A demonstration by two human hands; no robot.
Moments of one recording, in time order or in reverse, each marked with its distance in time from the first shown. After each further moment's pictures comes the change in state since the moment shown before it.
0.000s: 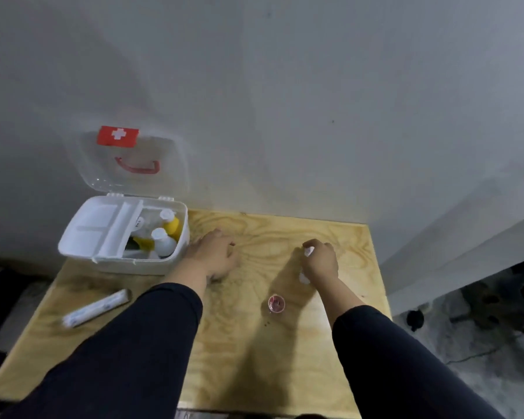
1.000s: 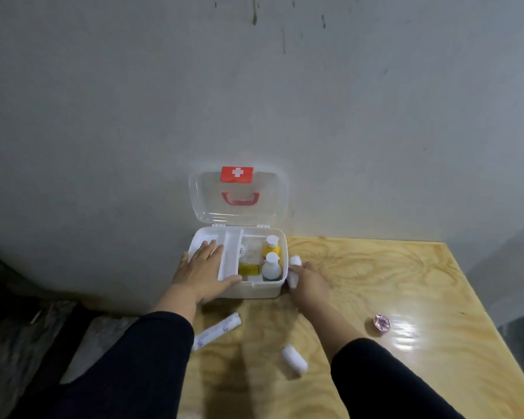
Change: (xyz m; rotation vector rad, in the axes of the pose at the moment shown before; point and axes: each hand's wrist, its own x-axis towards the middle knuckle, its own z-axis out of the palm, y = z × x) left_hand -0.057 -0.211 -0.060 0.130 0.102 -0.074; right_hand -0.103 -0.141 0.137 -0.082 -0.090 -0.344
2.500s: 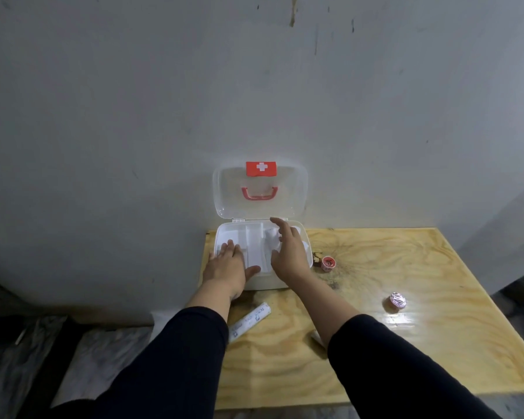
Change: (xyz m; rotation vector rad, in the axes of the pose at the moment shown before) left_hand -0.009 -0.015 0.000 0.008 -0.037 0.059; right_hand -0.018 -0.122 0.018 0.227 0.192 -0.076
